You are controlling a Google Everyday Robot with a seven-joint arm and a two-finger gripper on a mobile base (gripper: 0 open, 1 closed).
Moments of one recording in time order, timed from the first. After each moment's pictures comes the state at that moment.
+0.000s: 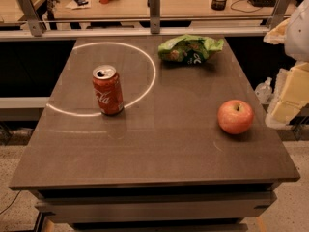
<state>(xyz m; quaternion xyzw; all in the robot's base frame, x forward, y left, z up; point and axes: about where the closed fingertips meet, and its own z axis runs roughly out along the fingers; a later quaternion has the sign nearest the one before) 0.438 -0.215 0.983 -0.60 0.78 -0.04 0.17</state>
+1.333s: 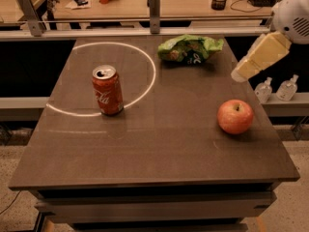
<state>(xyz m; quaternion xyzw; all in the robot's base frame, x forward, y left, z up) 0.529 -0.220 1.004 -0.45 0.83 -0.05 0.33</state>
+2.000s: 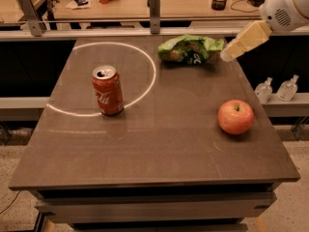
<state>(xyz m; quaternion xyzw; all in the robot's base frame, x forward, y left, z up) 0.615 -0.227 0.983 -0.41 0.83 0.02 0.37</state>
